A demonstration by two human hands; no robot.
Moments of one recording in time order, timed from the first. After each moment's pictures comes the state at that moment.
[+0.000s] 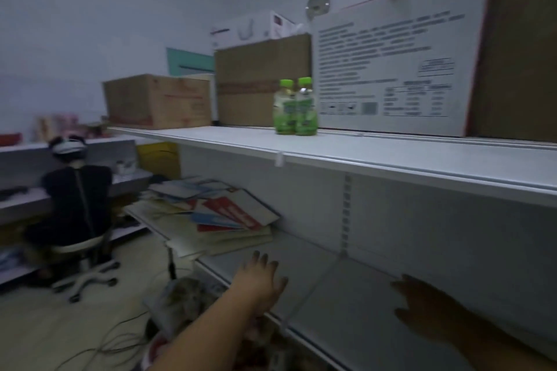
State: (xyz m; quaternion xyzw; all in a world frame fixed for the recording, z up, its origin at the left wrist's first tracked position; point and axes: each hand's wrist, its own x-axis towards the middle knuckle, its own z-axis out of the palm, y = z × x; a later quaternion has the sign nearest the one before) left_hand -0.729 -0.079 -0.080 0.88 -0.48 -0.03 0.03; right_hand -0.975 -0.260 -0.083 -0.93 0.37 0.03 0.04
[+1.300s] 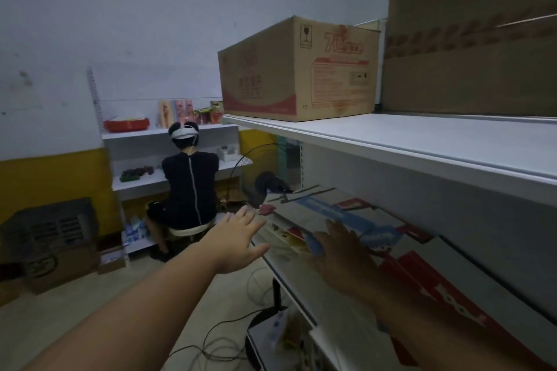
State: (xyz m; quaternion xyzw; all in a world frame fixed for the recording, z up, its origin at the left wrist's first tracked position) left_hand -0.228 0.052 -0.030 0.93 -0.36 0.03 -0.02; right_hand -0.332 -0.147 -0.065 -0.98 0.07 -0.12 0.12
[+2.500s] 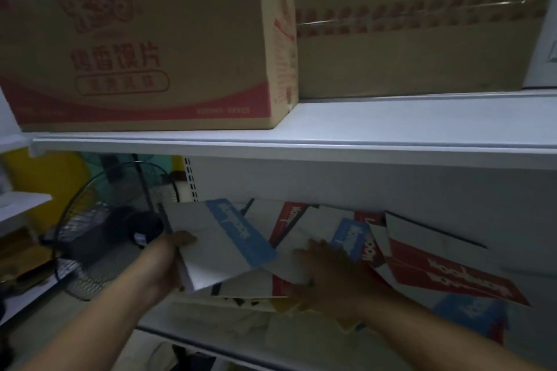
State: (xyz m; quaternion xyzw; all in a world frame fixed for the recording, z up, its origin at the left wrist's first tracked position) left_hand -0.014 -0.023 -0.025 0.61 -0.18 -0.44 0.64; right_hand -0.248 -0.130 -0.062 -0.91 0.38 -0.01 0.13
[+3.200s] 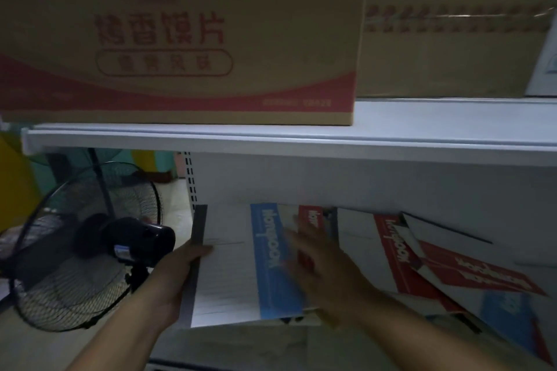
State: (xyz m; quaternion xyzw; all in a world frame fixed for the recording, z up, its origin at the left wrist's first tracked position) left_hand 0.042 -0.040 -0.049 0.58 -0.26 -0.49 0.60; right_hand -0.175 -0.117 -0.068 -0.88 0.31 -0.28 0.22
